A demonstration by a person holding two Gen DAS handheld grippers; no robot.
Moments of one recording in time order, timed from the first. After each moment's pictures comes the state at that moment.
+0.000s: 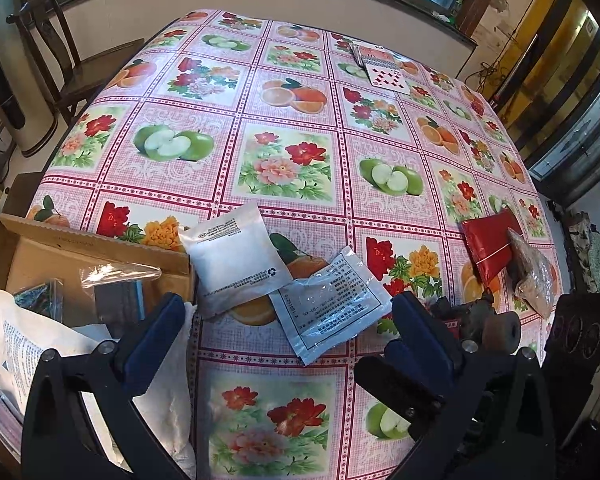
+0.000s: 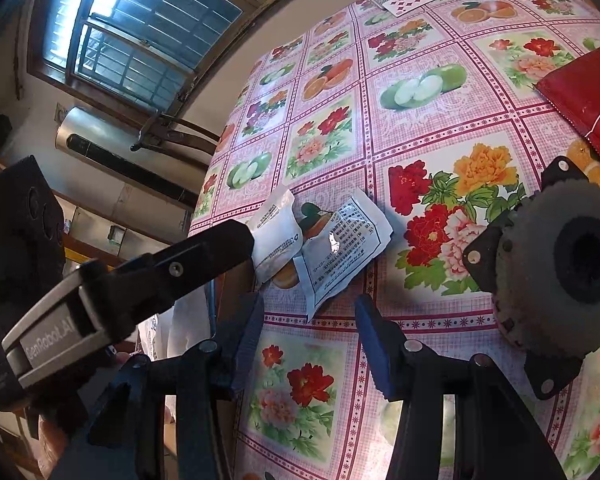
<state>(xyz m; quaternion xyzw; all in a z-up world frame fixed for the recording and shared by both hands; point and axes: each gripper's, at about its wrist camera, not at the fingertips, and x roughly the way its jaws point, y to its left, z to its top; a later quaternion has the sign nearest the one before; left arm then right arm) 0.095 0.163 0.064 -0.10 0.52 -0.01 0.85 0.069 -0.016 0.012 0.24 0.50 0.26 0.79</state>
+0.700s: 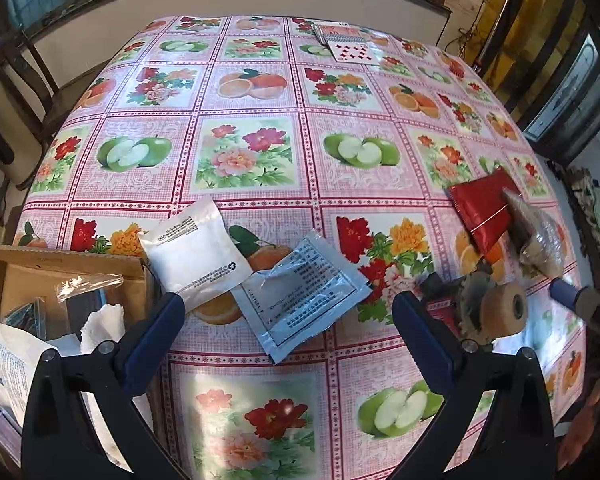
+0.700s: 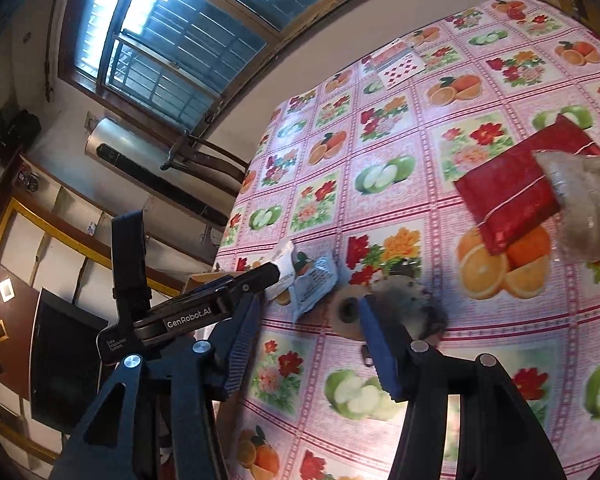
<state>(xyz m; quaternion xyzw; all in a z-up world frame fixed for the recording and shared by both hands) 0.095 0.123 0.049 -0.02 0.53 -0.04 0.85 0.053 -0.142 0.079 0.24 0.46 0.28 0.81</state>
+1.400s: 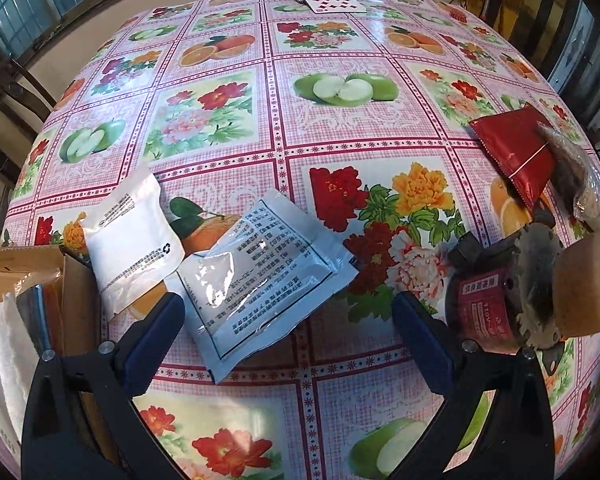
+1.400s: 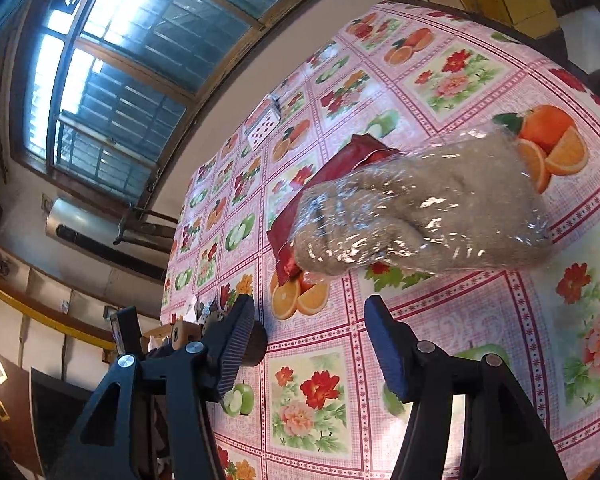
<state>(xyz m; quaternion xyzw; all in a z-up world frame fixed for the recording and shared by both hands) 0.102 0.075 -0.004 0.04 0.54 -0.02 0.84 0.046 -0.309 0.028 0.36 0.44 0.16 0.80</state>
